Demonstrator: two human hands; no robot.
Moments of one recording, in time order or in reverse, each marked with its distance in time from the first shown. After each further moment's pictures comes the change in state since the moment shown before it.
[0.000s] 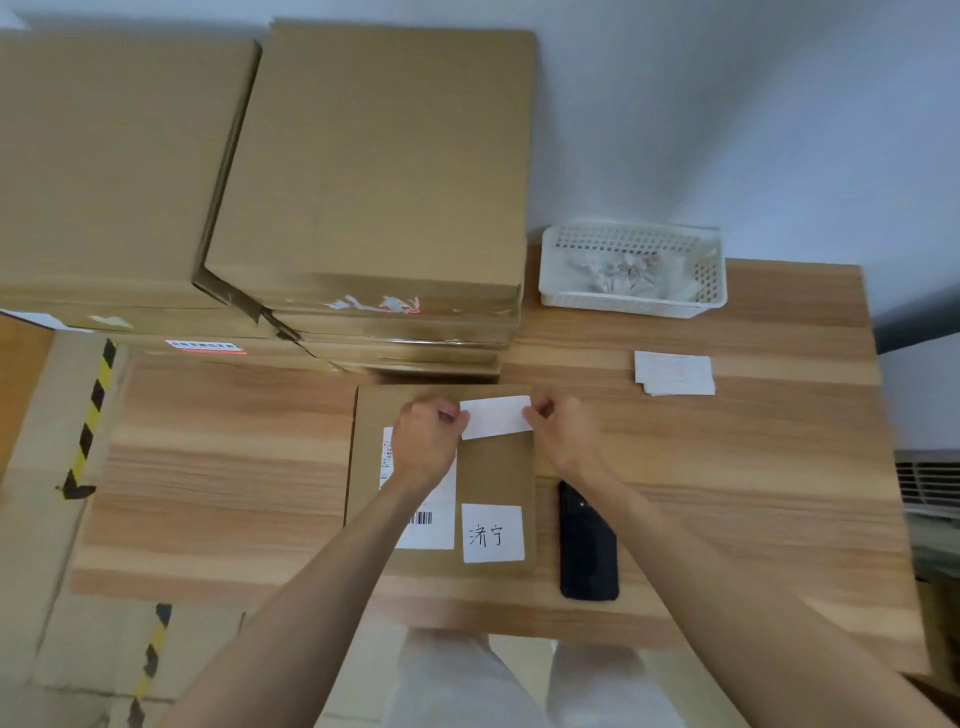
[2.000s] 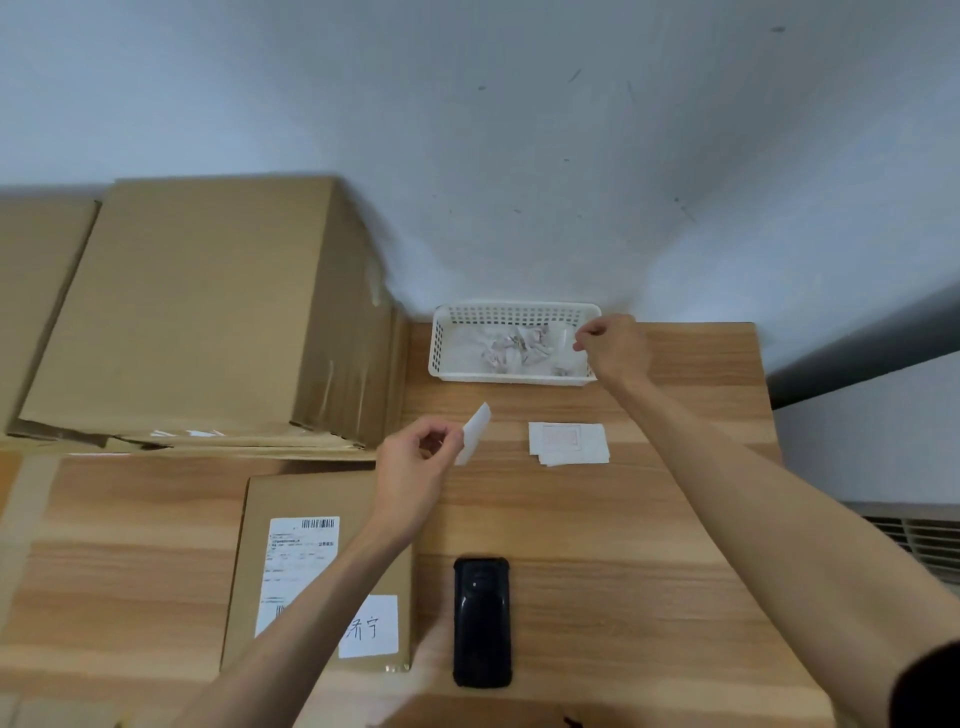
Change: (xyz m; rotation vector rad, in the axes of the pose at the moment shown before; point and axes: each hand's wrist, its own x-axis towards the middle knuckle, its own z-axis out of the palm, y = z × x) left_hand -0.041 0.198 0.043 -0.326 -0.002 0.129; right_hand 0.158 0.032 -0.249 0.000 0.272 0.001
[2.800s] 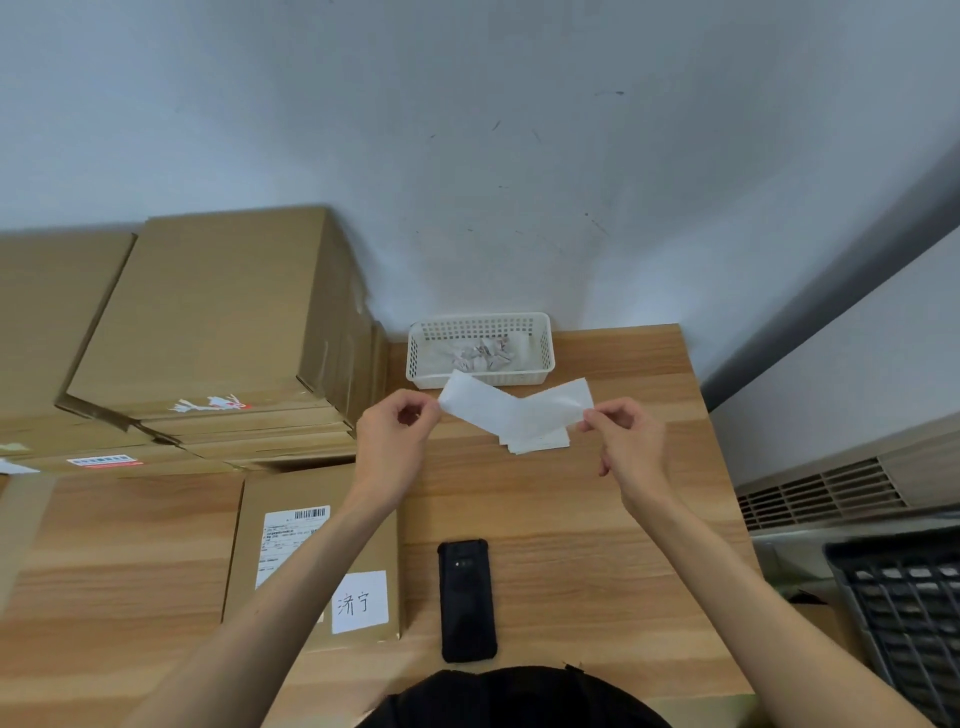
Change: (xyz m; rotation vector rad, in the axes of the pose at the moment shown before) left_hand -0.054 0.033 -0.013 0.000 0.047 0.161; right_hand -0.206 0.055 -0.062 0.720 0.127 0.117
